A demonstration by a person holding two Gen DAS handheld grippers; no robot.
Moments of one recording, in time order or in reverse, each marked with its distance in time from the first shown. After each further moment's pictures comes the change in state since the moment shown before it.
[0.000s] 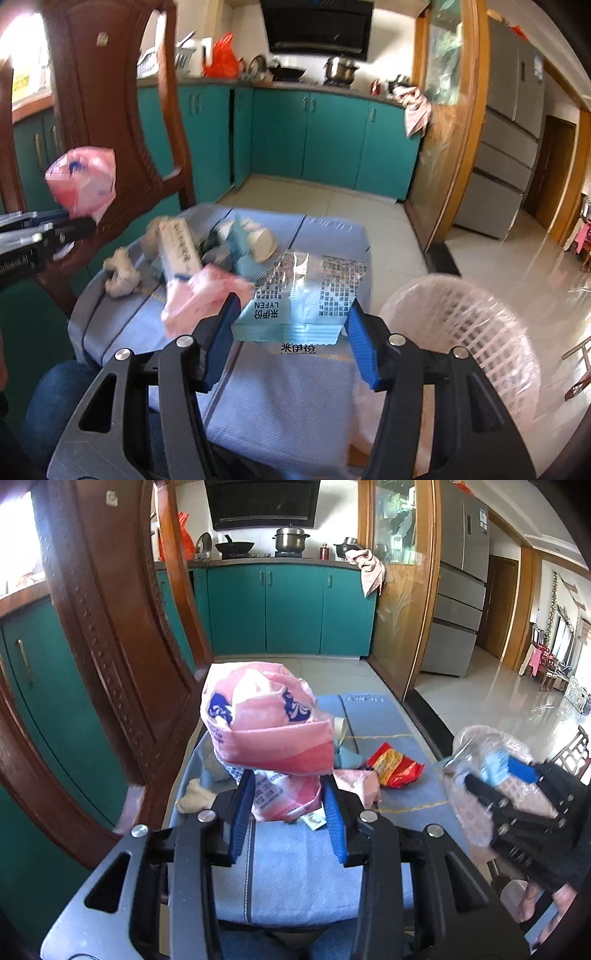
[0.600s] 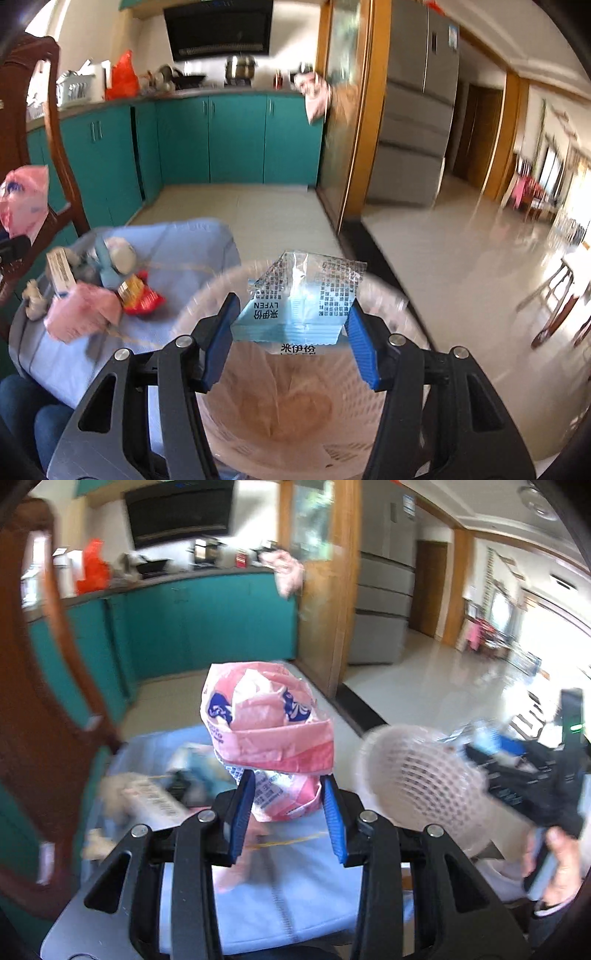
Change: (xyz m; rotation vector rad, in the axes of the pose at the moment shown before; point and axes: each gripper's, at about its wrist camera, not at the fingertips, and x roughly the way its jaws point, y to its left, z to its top) left arm 0.024 -0.126 0.023 0.178 0.004 -0.266; right arm -0.018 -0.156 -0.031 0.183 0.053 -0.254
